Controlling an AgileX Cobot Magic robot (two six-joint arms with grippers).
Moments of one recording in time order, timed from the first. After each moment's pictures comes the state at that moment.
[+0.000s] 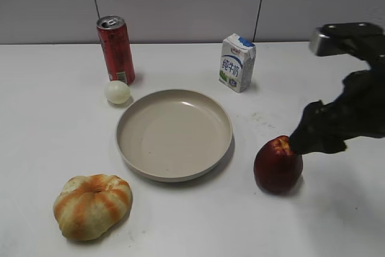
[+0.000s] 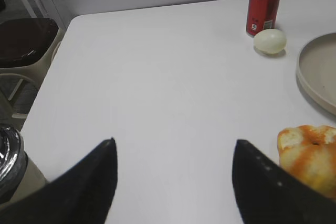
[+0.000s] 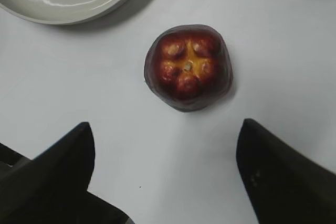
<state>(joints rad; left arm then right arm) -0.02 -0.01 -0.50 -0.03 1.04 0.16 0.36 1.36 -0.81 0.29 0.73 -0.21</state>
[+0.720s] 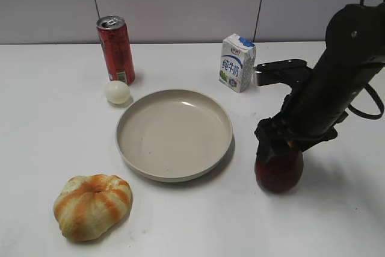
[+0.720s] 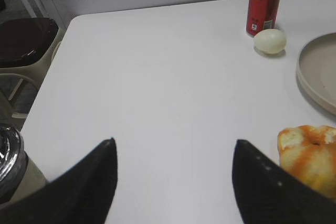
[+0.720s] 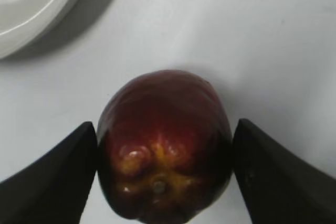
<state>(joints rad) -0.02 -0.01 -0.50 -0.03 1.04 0.16 0.40 1.80 -0.99 0.19 0.67 -0.10</state>
